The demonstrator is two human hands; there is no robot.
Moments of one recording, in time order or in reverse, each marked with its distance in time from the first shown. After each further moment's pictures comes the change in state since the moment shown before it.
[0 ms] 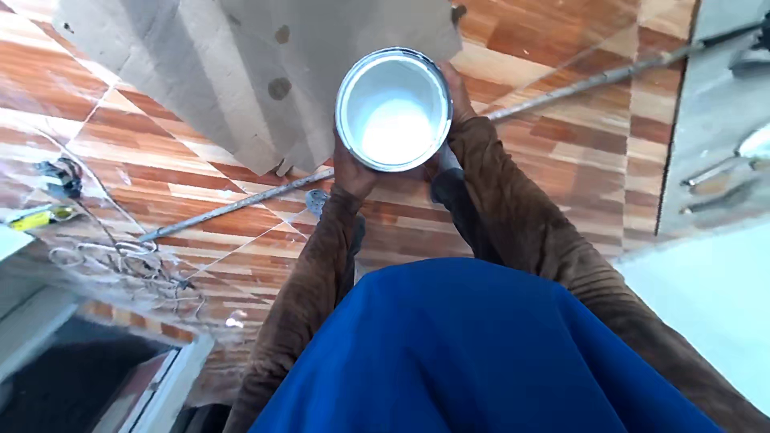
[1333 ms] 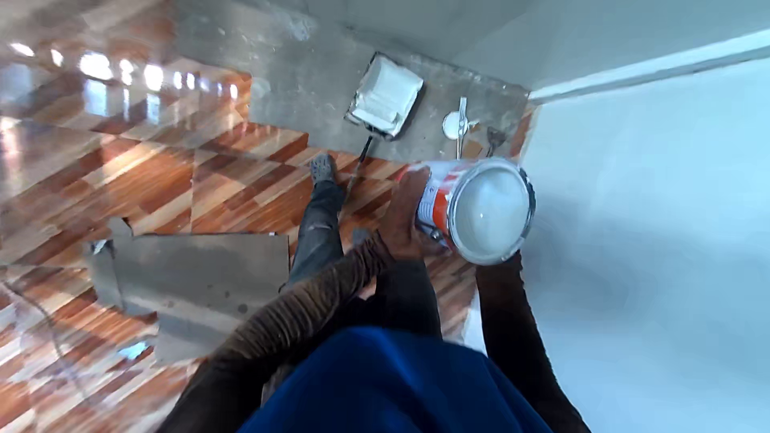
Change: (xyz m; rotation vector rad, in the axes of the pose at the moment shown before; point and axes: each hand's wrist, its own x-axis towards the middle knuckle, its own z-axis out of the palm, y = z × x) left_hand -0.151 0.286 0.764 0.408 -1.287 0.568; right_hand -0.501 -0.431 -0.423 0.477 1.421 -0.084
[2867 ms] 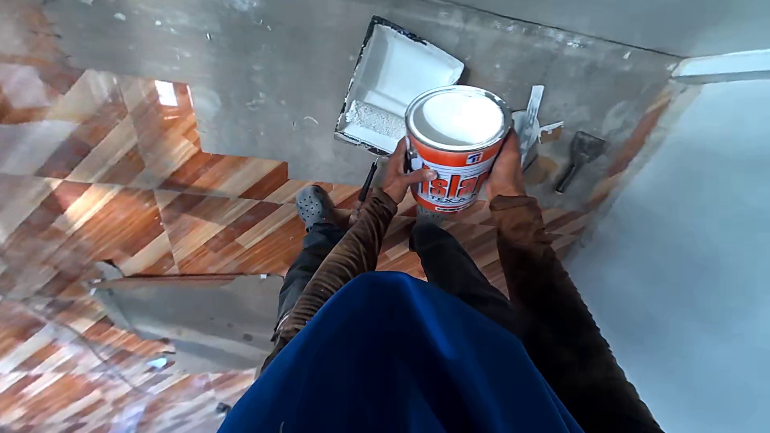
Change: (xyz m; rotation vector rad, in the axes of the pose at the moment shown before) left_hand 0.189 -0.447 0.055 -0.471 0.131 -0.616; right_hand 0.501 0.114 0.260 0.082 -0.357 0.054
